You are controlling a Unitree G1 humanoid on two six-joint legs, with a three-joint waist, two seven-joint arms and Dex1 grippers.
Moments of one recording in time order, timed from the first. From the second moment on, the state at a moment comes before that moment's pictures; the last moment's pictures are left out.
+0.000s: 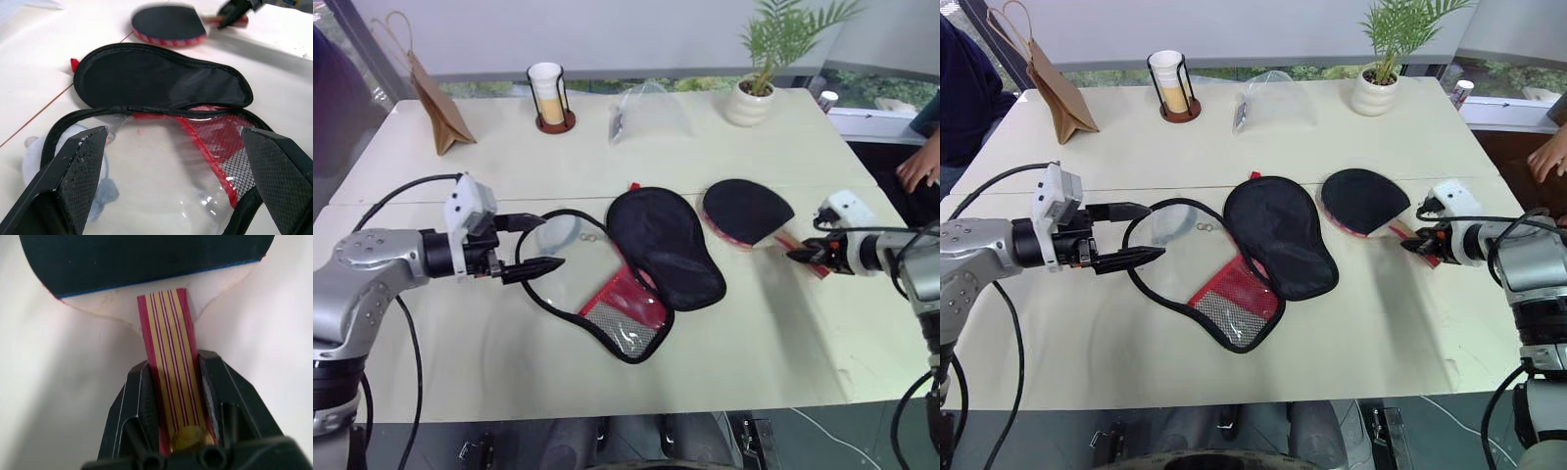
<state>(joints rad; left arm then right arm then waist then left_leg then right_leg) -0.32 0.89 0.15 -0.31 -0.67 0.69 -1.02 -0.53 -0.97 -0.02 0.14 0.13 0.83 0.93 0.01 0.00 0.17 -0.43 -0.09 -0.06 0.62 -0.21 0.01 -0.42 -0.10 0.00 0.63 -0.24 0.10</state>
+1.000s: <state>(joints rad) -0.42 0.84 0.05 -0.19 -0.60 0.62 -1.12 -0.53 -0.43 0.05 -0.54 0.30 1.61 0.34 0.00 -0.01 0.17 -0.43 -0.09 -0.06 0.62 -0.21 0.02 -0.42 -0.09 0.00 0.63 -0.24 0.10</state>
